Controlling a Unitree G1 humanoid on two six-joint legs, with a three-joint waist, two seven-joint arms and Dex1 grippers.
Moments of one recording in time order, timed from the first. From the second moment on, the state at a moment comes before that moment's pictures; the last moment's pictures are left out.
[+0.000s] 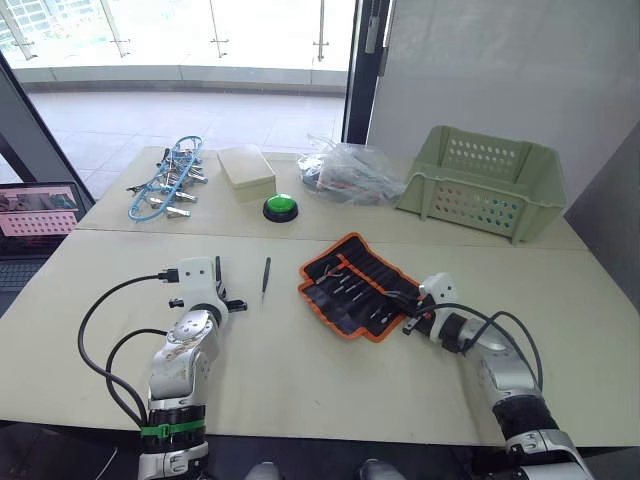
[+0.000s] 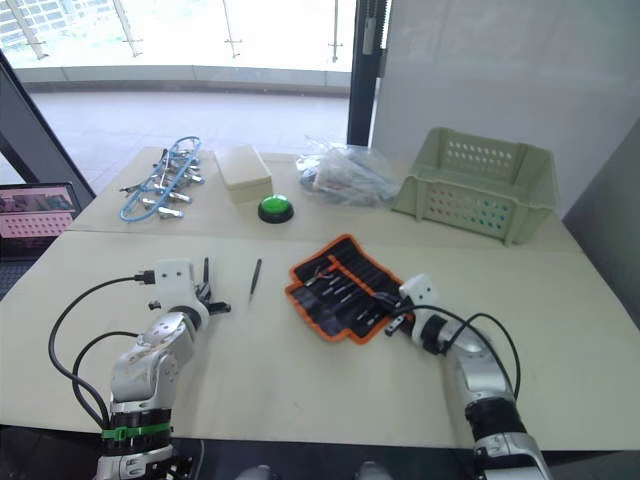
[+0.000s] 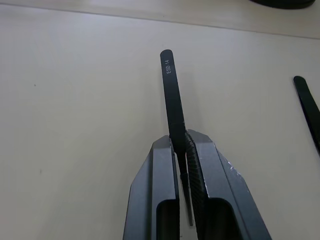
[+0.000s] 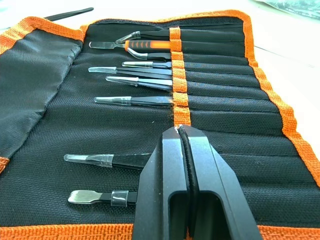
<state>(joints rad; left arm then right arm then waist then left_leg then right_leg) -0.34 0.16 0.22 -0.18 -0.16 0.73 0.05 -0.38 -0.41 0.01 0.44 0.22 -0.02 0.80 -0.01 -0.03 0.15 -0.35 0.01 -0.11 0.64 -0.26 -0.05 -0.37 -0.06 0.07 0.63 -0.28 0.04</state>
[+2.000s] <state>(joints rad) -0.69 0.17 -0.32 0.10 -0.26 0.97 -0.48 -0.29 -0.42 -0.02 0.33 0.24 0.01 0.80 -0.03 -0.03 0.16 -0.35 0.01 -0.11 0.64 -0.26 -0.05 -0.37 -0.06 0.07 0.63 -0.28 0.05</state>
